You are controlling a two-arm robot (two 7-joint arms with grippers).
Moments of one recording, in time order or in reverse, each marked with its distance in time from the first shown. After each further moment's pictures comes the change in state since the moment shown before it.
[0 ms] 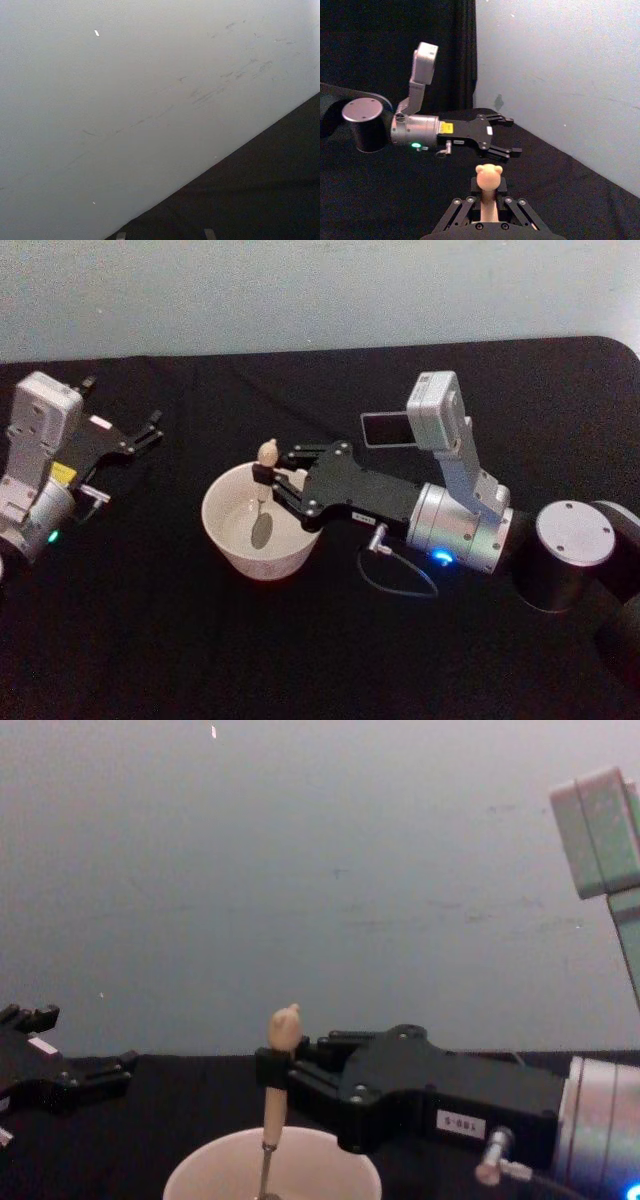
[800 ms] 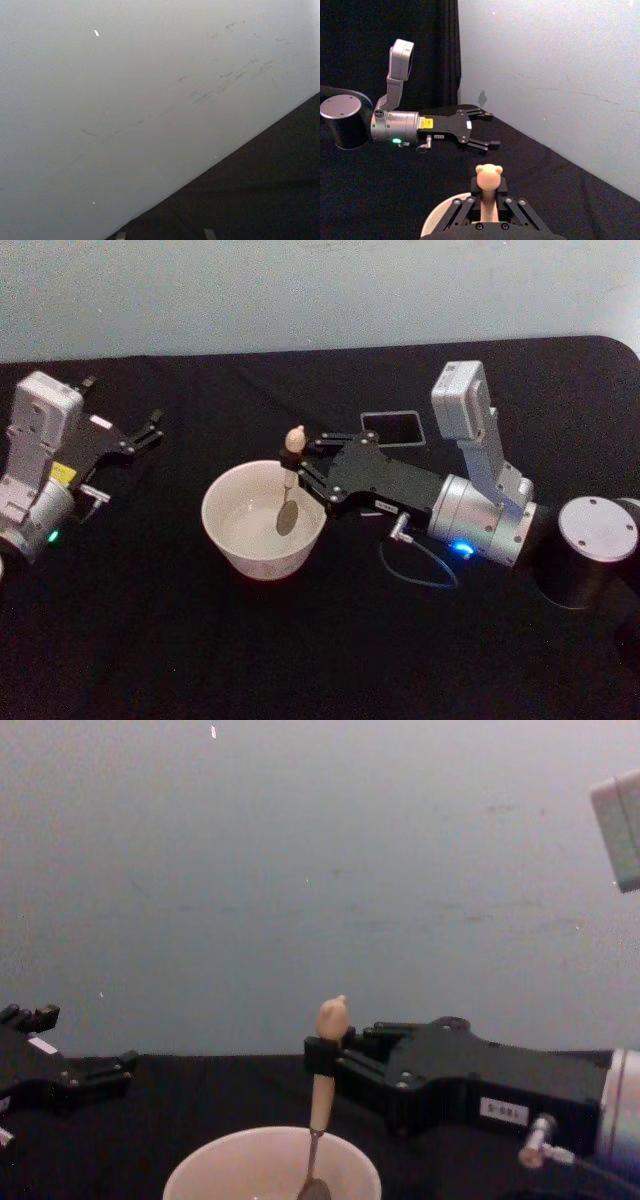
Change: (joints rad) left arm 0.000 0.000 0.000 0.000 0.000 0.000 0.000; right arm -0.019 0.019 0.047 -0.011 -0.005 0.015 -0.024
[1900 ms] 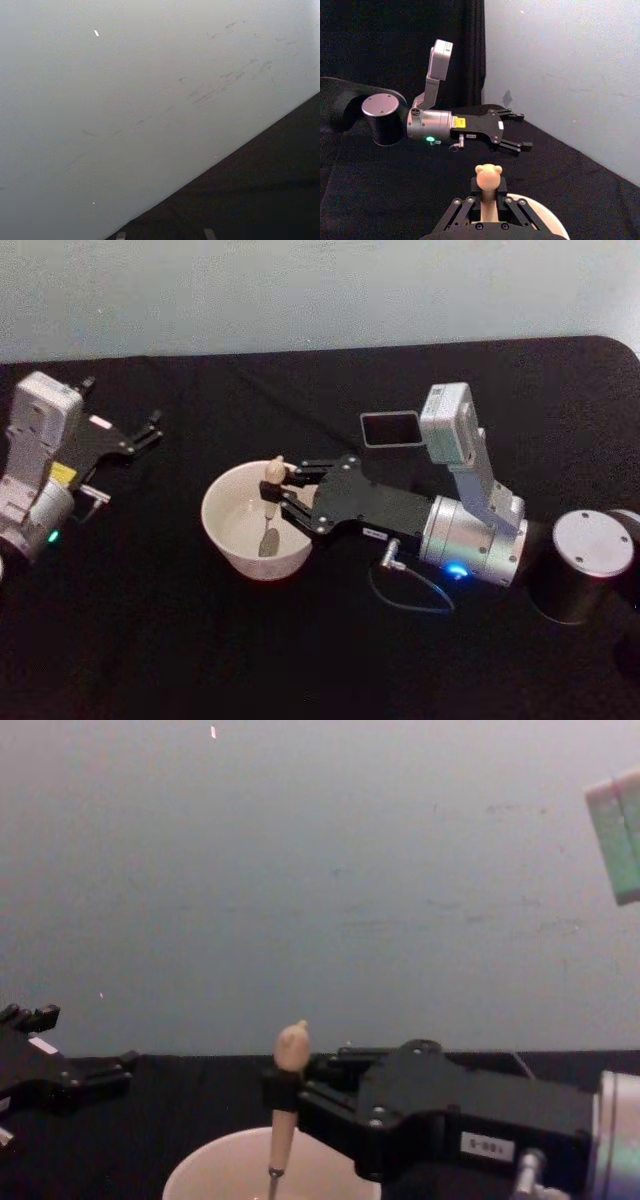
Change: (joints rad) left arm 0.000 0.000 0.000 0.000 0.000 0.000 0.000; right arm -0.020 0.024 -0.036 -0.047 0.019 0.008 0.047
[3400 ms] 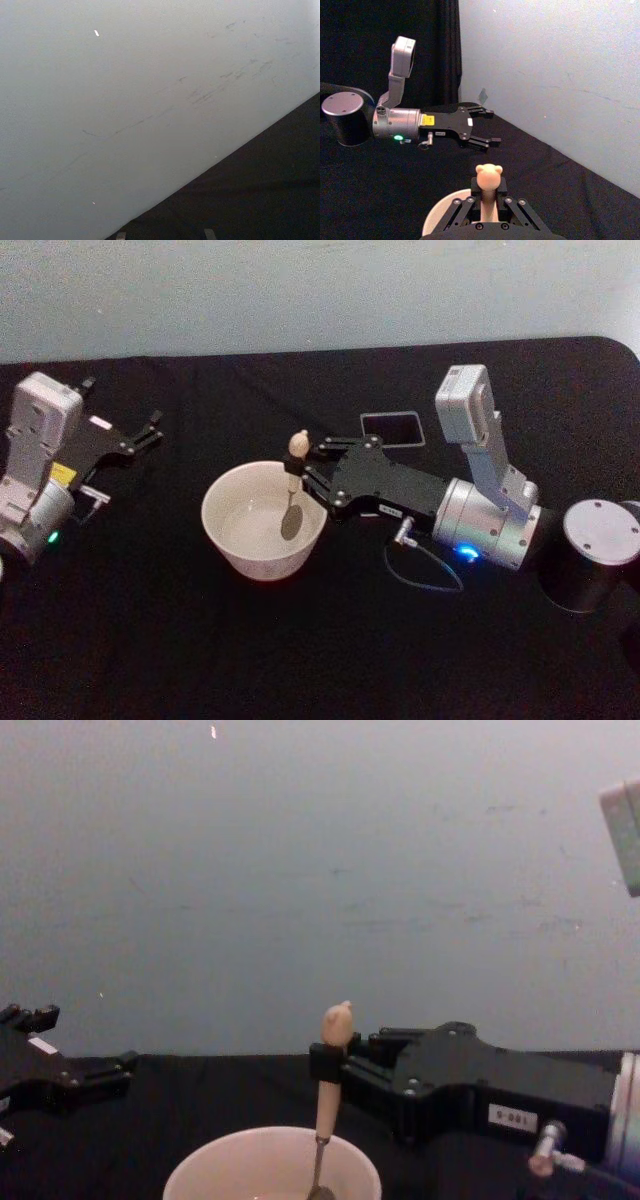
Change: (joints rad) left arm 0.000 0.000 0.000 0.000 0.000 0.000 0.000; right arm 0.011 -0.012 0.041 0.036 -0.017 -0.003 -0.043
